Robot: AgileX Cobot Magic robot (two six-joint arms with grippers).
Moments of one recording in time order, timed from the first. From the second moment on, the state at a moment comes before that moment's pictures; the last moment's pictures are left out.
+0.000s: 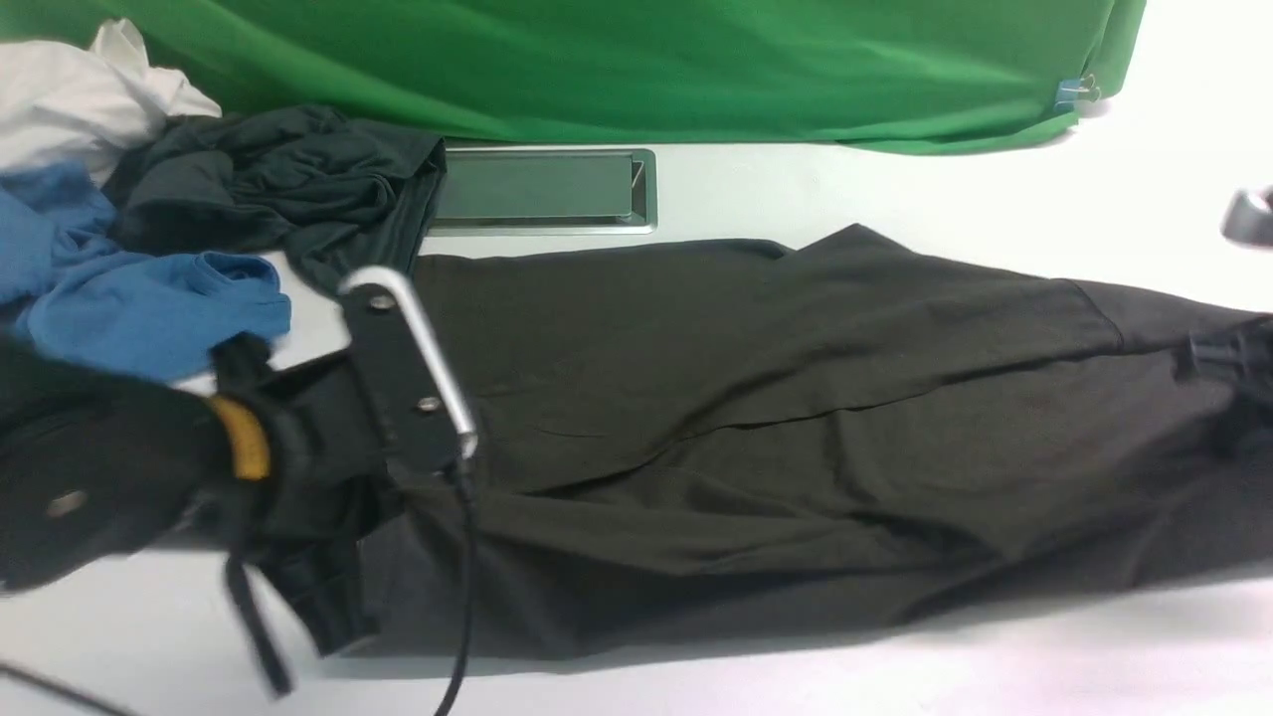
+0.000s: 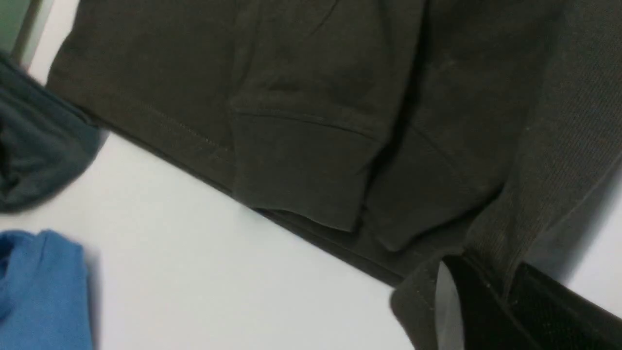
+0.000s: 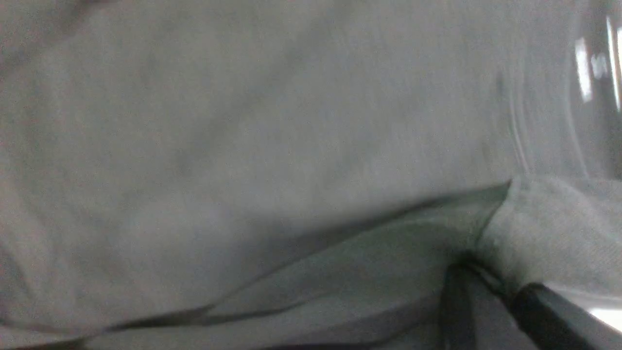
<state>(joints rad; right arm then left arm) -0.10 1.58 -1.03 0.07 0.86 0.11 -0.45 1.23 -0.75 0.17 0.64 0.60</state>
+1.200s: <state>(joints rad) -0.15 2.07 -1.72 0.24 0.91 -0.03 -0.10 1.96 -1.52 -0.01 0.68 0.81</state>
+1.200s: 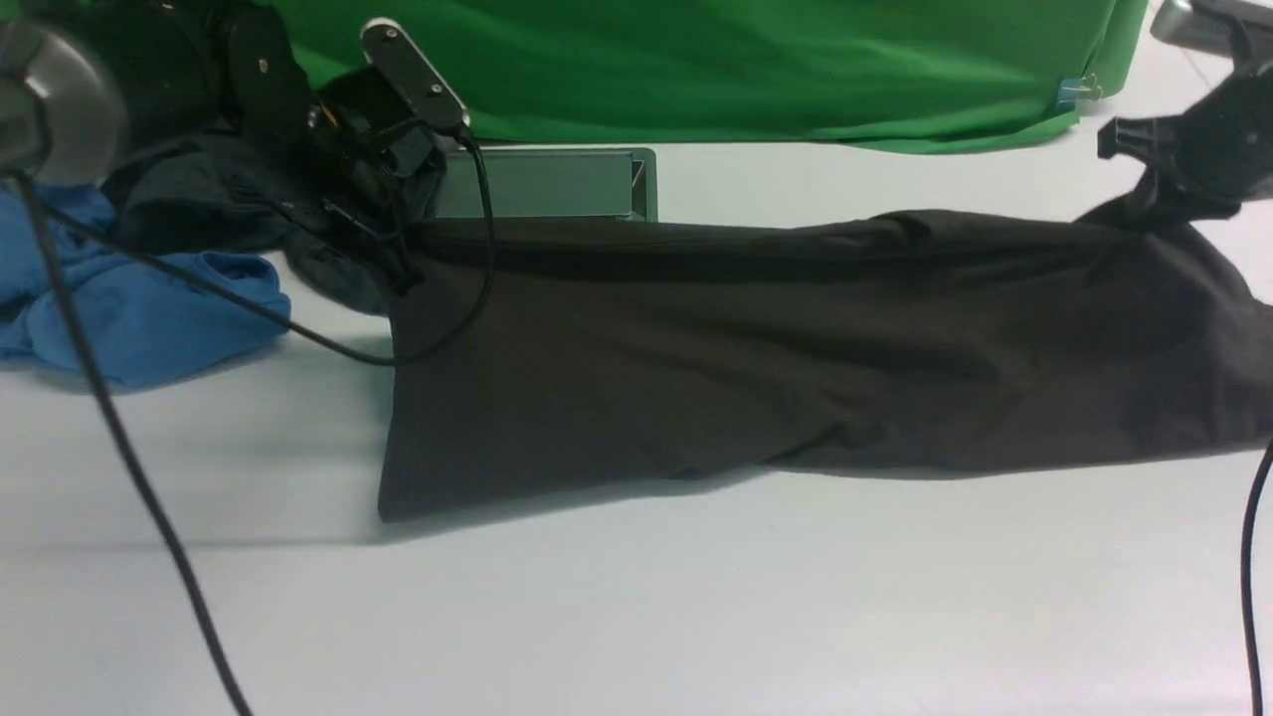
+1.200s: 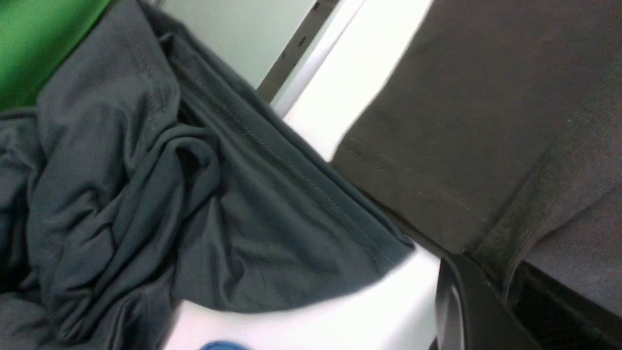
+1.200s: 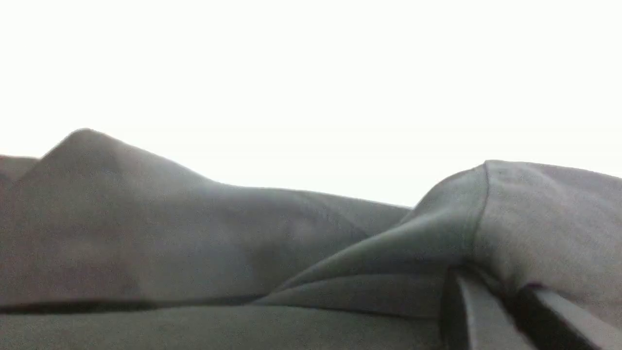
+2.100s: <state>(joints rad) 0.06 2.09 -1.79 0.28 0.99 -0.26 -0.09 2.08 -1.57 0.16 0.38 0.67</state>
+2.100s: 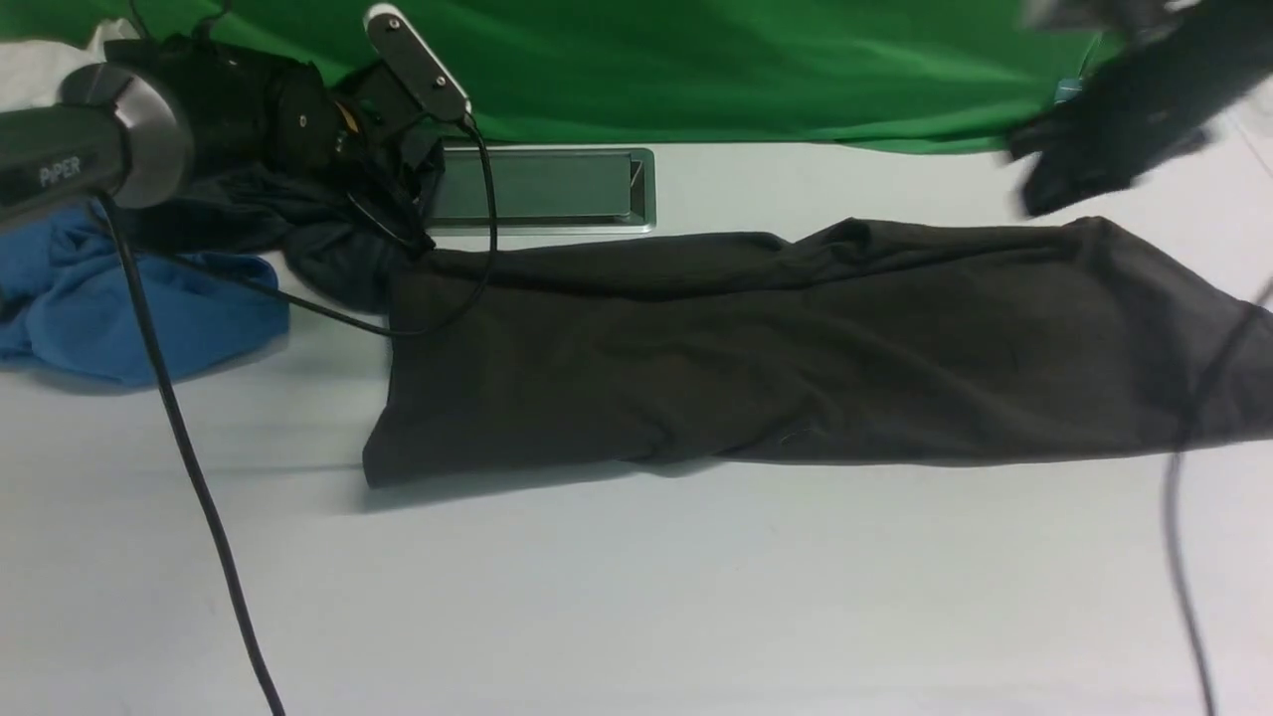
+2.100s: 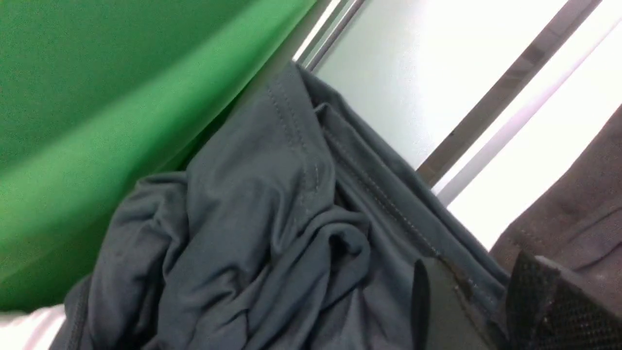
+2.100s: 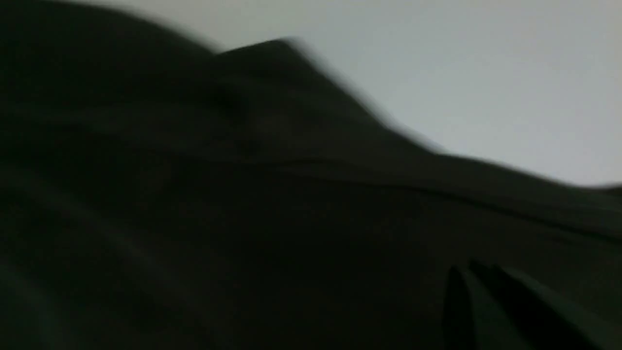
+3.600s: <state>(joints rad) -0.36 2.08 -1.72 0.13 0.94 -0.28 -0.33 1.94 -1.57 -0.27 0.87 0.68</state>
